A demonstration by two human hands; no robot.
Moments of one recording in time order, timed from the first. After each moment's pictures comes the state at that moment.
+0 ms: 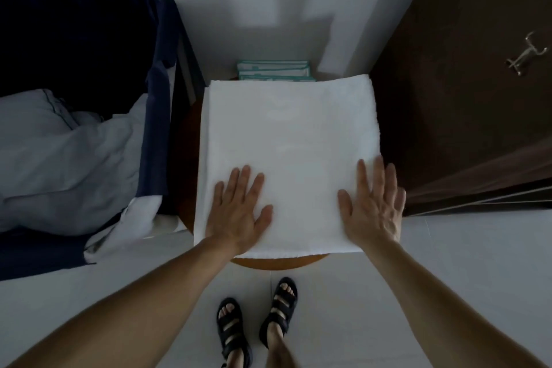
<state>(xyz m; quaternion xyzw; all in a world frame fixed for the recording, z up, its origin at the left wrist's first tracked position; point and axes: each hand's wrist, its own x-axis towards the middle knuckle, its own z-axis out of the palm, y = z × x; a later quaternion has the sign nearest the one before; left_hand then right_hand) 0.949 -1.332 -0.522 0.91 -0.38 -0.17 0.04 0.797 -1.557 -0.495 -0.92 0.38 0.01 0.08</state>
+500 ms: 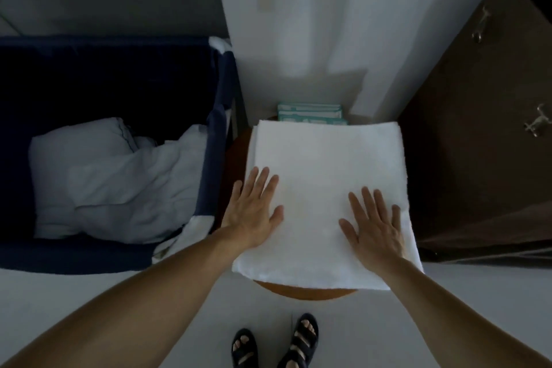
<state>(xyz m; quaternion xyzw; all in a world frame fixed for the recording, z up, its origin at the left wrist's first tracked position) 1.011 -1.318 -0.446 0.92 -0.36 -0.14 0.00 0.842 -1.542 -0.473 -0.96 0.24 0.14 0.06</state>
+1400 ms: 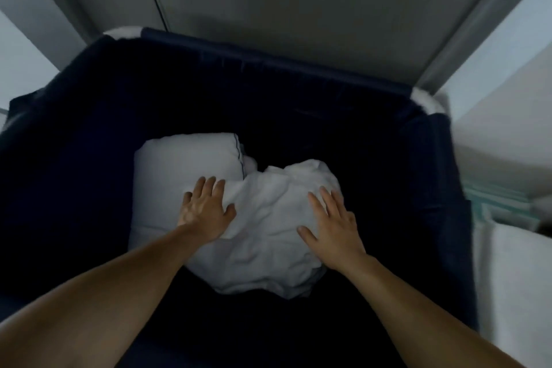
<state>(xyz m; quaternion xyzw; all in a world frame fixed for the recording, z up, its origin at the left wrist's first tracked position) 1.382 -0.917 -0.502 0.97 -0.13 -0.20 0.02 1.265 -1.174 -0.496 -0.97 0.08 0.18 0.17</state>
